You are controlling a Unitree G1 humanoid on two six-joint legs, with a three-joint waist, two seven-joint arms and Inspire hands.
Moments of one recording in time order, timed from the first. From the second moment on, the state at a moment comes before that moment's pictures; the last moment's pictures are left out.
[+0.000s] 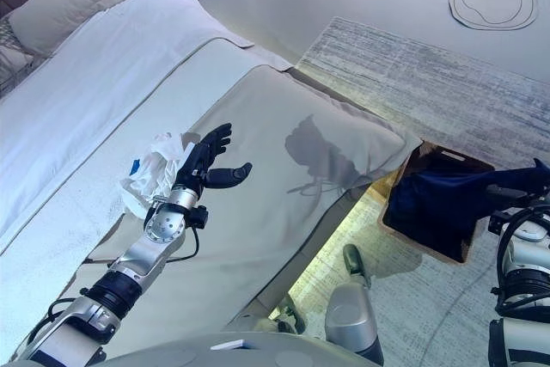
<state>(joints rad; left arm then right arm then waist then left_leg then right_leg) -0.20 0.47 -0.43 0.33 -0.28 -0.17 0.26 -0.25 -0.77 -0.20 0.82 0.32 0.11 -0.41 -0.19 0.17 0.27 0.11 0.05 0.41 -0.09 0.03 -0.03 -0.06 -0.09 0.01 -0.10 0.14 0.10</state>
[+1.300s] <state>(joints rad) -0.14 0.44 -0.35 0.33 -0.27 -0.15 0.26 -0.24 -0.83 -0.02 0.60 0.01 0.14 -0.28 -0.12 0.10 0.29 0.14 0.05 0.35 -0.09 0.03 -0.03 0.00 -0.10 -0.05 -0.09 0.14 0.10</state>
